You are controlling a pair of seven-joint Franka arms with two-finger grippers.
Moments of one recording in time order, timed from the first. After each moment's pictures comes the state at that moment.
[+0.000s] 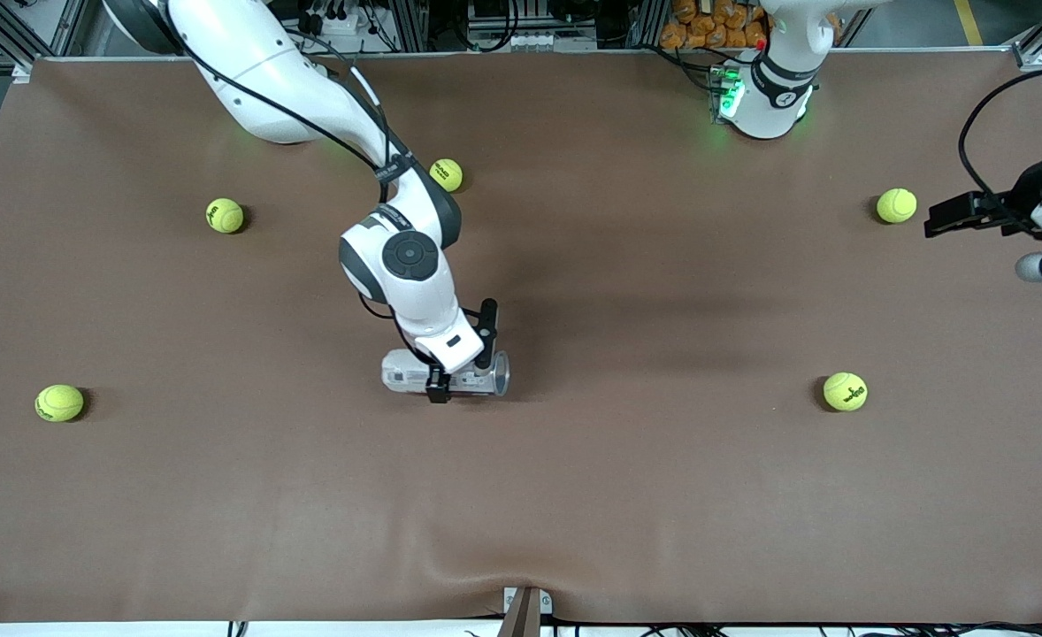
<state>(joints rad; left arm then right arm) 0.12 0.09 -0.11 -1.55 0.02 1.41 -0.01 0.50 0.69 0.11 -1.62 -0.29 2.47 -0.74</state>
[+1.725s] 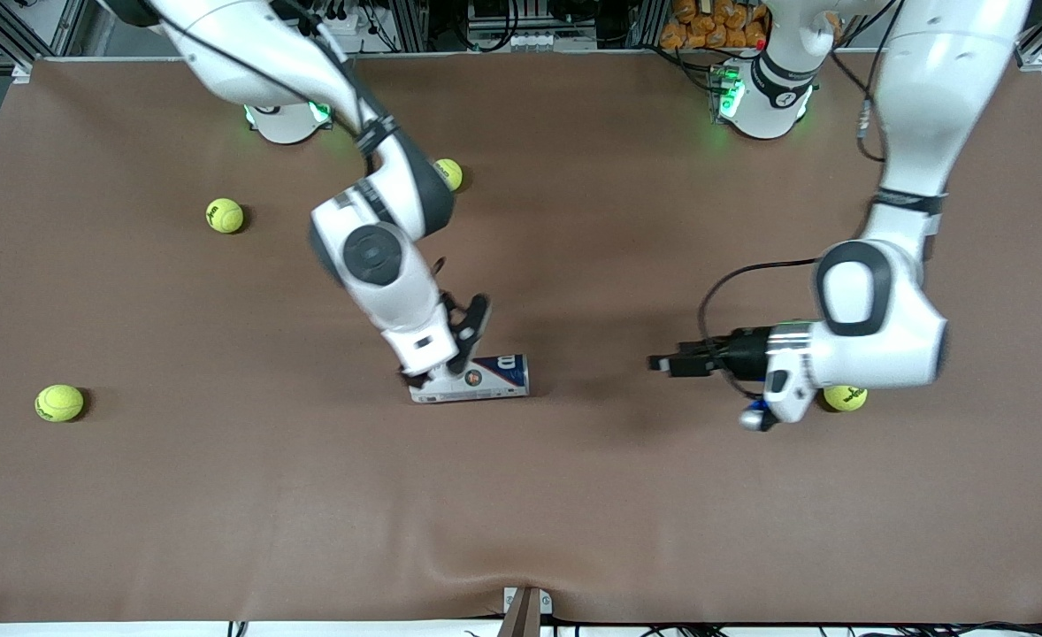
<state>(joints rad) -0.15 0.57 -0.13 -1.65 -0.95 2.04 -0.13 0.43 0.58 0.09 -1.54 -0.04 2.16 -0.65</state>
